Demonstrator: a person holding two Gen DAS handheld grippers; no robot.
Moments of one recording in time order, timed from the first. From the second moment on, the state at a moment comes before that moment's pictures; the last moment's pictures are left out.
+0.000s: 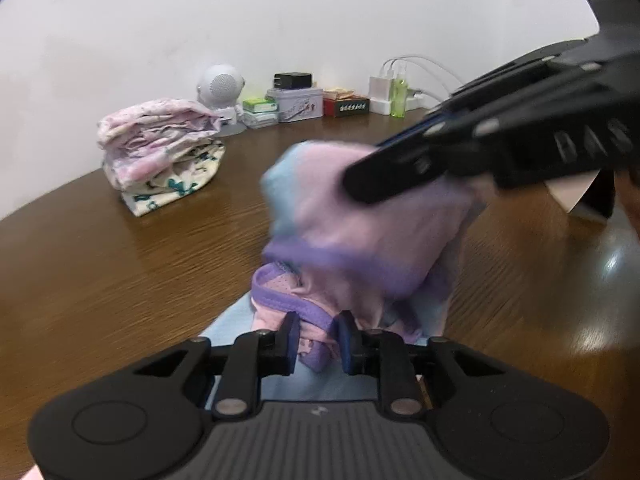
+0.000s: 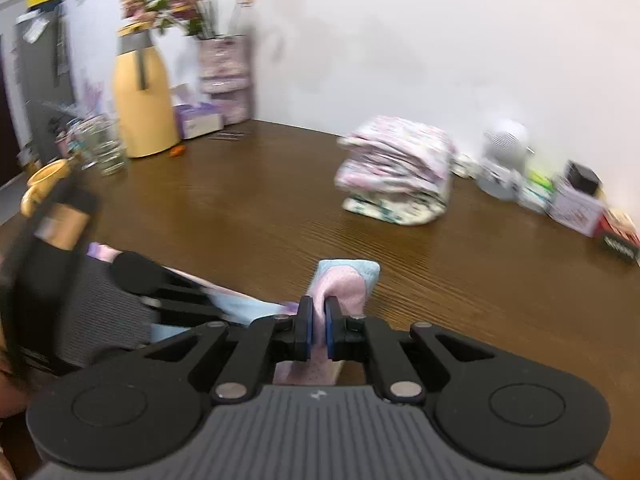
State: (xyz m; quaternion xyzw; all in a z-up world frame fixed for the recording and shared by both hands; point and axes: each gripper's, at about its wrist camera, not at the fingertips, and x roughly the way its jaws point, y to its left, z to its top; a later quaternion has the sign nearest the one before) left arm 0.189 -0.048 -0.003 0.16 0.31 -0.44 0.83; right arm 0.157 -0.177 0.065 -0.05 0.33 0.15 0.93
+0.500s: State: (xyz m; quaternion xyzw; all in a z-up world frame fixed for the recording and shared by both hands) left arm 0.151 0.096 0.009 0.07 0.30 -0.34 0.89; right arm 0.172 -0.097 0.028 -0.06 0.36 0.22 0.91
